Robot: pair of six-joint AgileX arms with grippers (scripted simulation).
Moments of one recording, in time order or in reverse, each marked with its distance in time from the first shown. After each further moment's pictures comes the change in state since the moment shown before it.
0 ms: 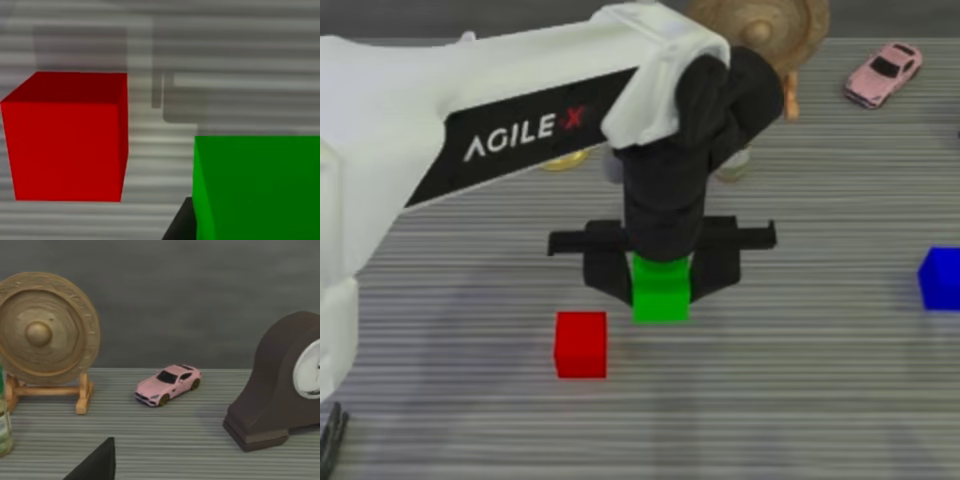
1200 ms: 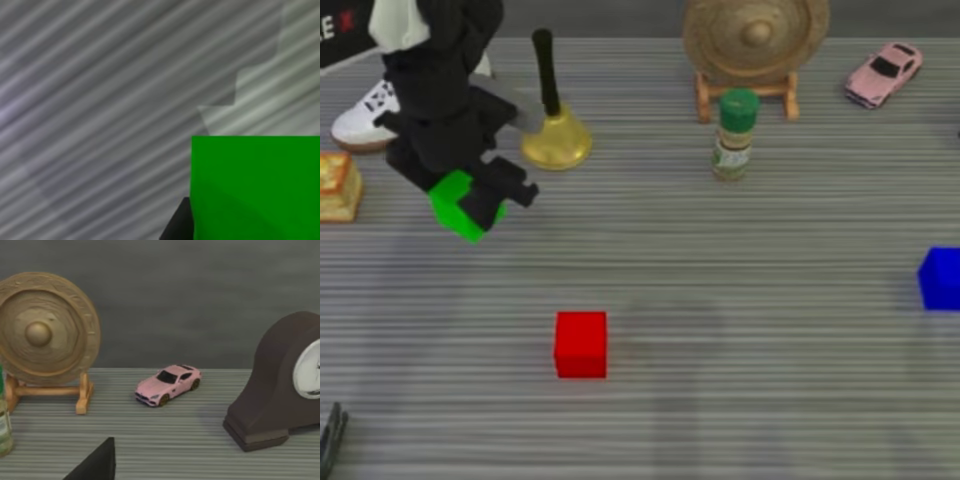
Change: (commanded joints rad) left arm 0.515 0.043 -0.020 0.059 0.005 1.140; right arm 0.000 0.000 0.000 0.000 0.000 0.000
